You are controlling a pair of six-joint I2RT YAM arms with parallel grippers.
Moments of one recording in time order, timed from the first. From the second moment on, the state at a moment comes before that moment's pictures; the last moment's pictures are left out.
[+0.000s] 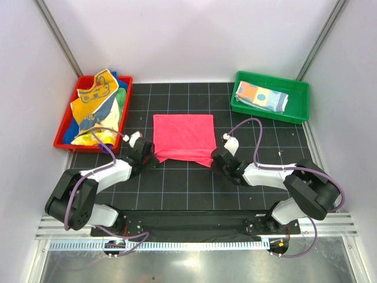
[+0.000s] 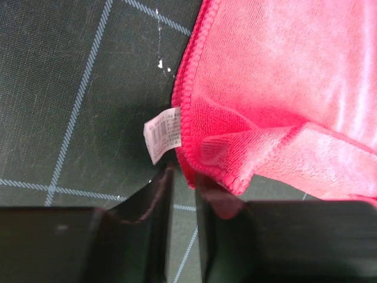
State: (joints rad) left arm -0.46 1.37 0.54 -0.05 -0.19 -0.89; right arm 0.80 1.46 0.56 0.08 0.38 0.85
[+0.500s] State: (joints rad) left arm -0.46 1.36 0.58 -0.12 -0.22 -0.88; right arm 0.80 1.47 0.62 -0.06 0.40 0.81
